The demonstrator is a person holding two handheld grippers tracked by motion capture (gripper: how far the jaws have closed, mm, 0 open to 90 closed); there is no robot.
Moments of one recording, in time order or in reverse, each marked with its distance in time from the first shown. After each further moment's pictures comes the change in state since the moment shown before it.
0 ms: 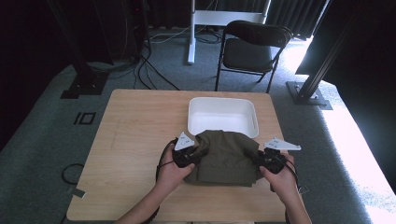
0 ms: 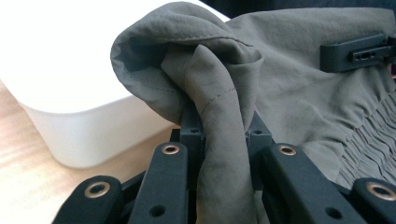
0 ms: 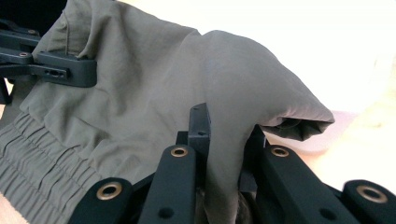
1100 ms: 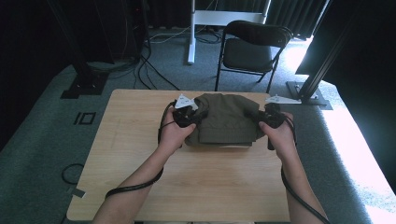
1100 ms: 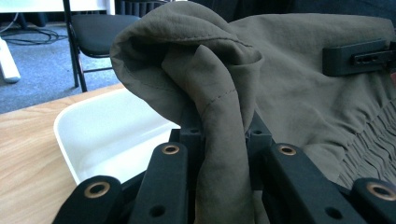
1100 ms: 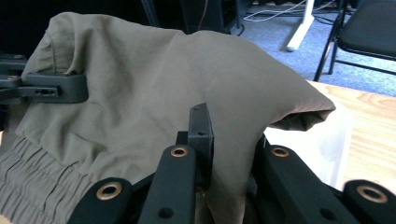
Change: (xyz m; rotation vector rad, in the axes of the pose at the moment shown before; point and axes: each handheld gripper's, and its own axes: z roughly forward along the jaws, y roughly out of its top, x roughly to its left) left arm 0.052 0.093 0.026 -0.063 0.070 -0.013; right arm -0.046 0.107 0.034 -0.046 -0.018 0.056
